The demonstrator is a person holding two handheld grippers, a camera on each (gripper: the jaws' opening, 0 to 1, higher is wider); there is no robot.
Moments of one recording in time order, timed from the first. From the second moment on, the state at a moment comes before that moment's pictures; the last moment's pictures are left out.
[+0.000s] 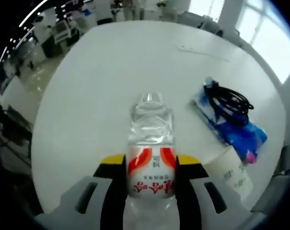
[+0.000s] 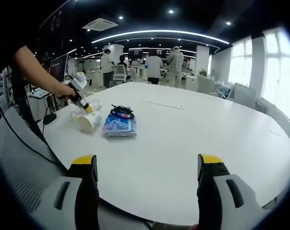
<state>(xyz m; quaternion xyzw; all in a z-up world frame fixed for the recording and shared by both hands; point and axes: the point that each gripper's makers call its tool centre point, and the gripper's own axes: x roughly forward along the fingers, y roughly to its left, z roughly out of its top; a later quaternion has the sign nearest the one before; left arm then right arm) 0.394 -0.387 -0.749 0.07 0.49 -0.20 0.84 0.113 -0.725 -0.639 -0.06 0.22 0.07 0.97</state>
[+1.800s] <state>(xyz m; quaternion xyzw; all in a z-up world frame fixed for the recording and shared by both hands) 0.261 -0.415 -0.714 0.17 0.46 -0.37 0.79 0.132 -0.692 -0.616 -0.13 0.20 0.16 0.96</state>
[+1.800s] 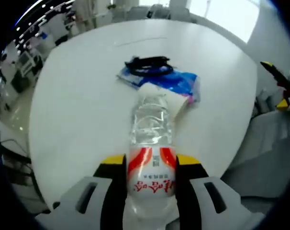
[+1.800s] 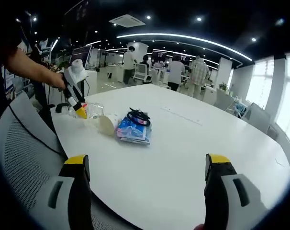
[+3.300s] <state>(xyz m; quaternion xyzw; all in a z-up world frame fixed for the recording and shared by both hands) 0.181 -0.504 -0.753 0.29 0.38 -0.61 0.63 0.145 -0.657 -0.638 -0.16 0.23 0.25 0.93</state>
